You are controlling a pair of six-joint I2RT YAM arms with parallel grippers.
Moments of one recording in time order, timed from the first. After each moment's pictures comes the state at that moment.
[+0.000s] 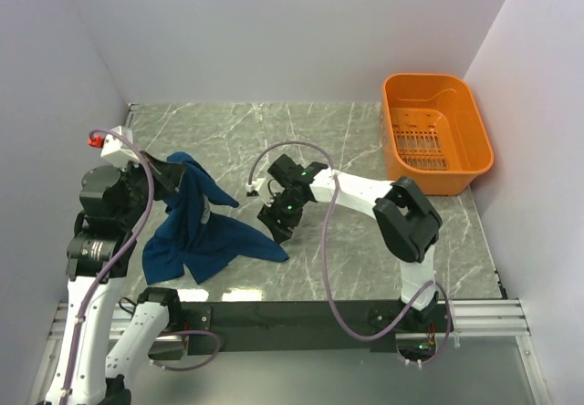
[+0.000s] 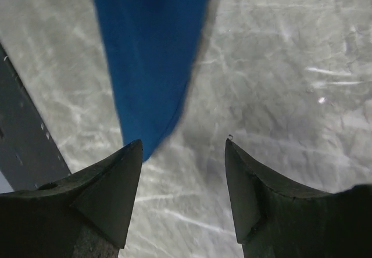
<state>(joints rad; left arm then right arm) -0.08 0.67 1.02 -0.54 0.17 -0.54 0.82 1.92 1.39 -0.69 -0.46 -0.29</state>
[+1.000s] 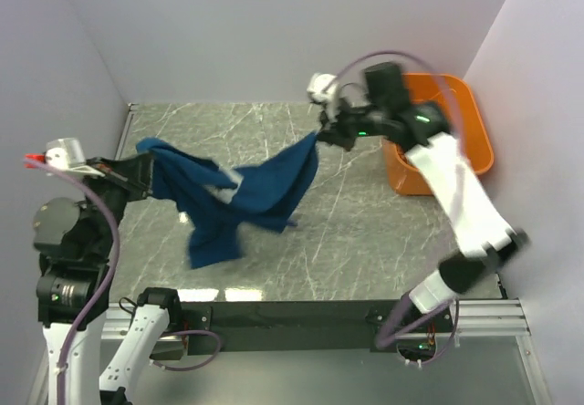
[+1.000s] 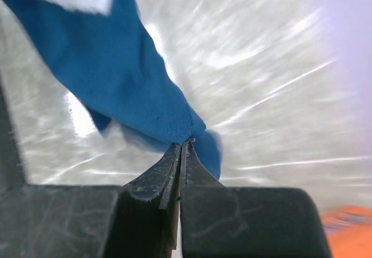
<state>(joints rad) -0.08 0.55 1.17 -0.54 0.03 -0.54 0.51 1.60 1.88 -1.01 -0.53 -0.57</state>
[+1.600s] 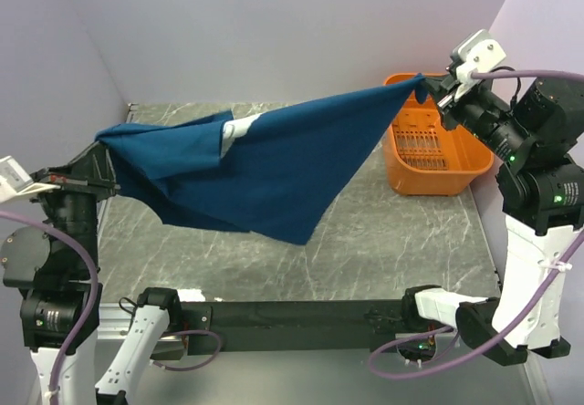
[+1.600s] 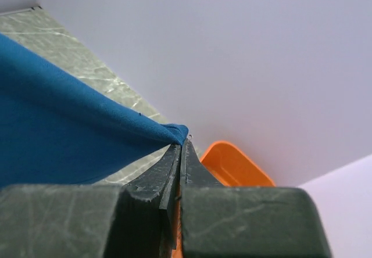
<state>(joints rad) -0.08 0.52 1.29 -0.44 -0.25 -0.54 0.14 1.19 2.08 -0.89 -0.41 -0.49</state>
